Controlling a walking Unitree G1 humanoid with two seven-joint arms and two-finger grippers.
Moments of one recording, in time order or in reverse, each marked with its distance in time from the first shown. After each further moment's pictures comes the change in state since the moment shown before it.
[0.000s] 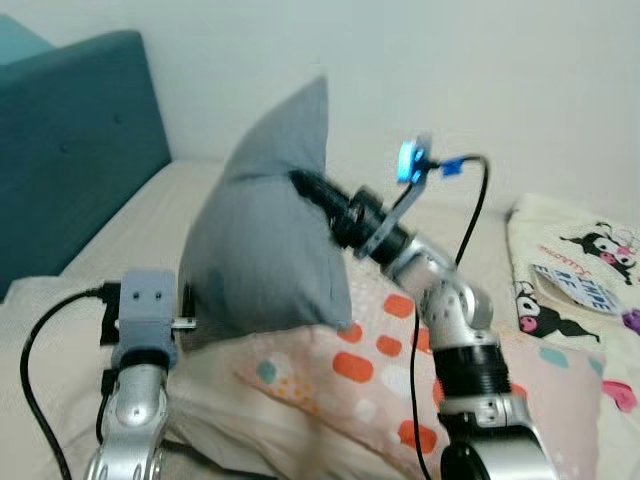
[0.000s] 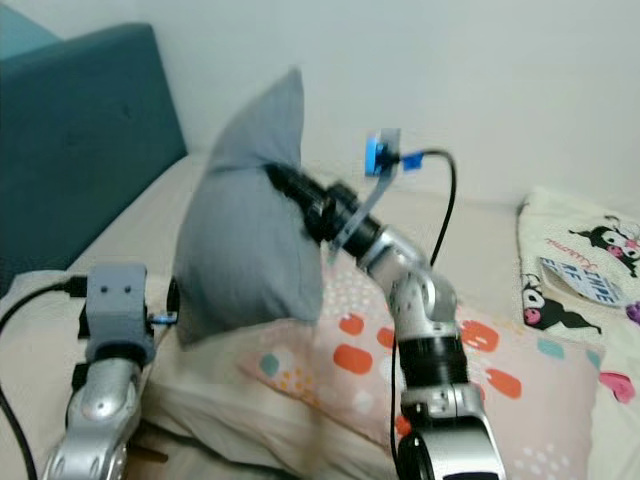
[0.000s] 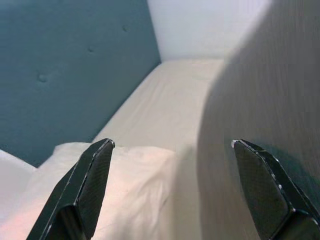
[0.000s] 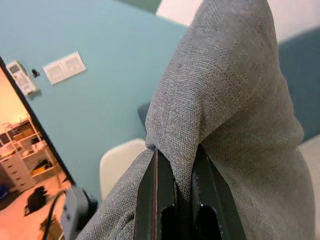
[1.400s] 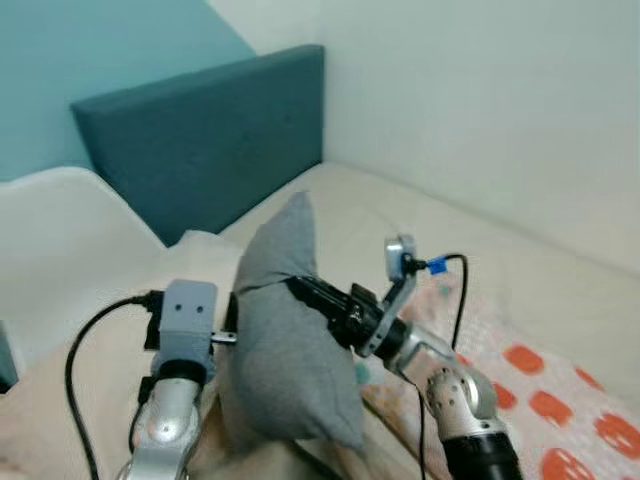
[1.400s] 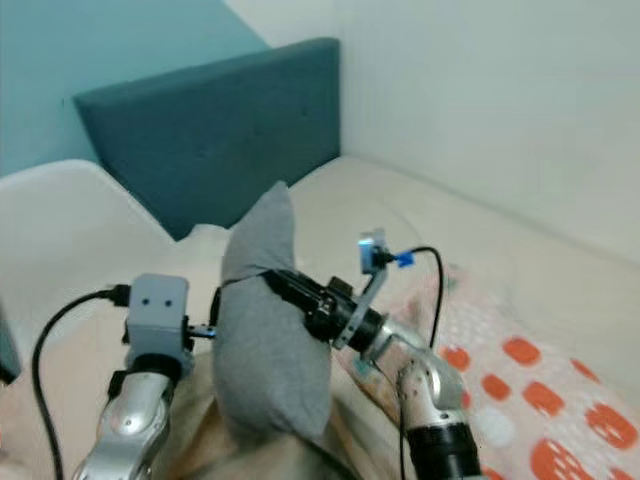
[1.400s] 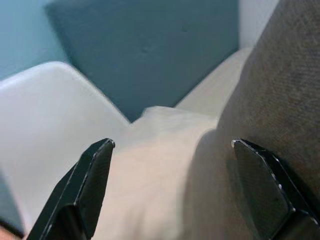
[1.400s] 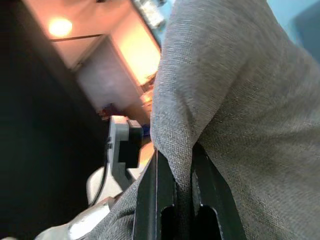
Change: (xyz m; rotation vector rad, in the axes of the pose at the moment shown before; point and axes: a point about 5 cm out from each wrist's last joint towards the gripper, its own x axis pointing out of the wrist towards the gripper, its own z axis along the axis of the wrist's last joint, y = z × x) left arm -0.018 -0.035 0.006 -0.044 -0.021 -0.184; right arm -0.042 0.026 -0.068 0.199 0.063 0.130
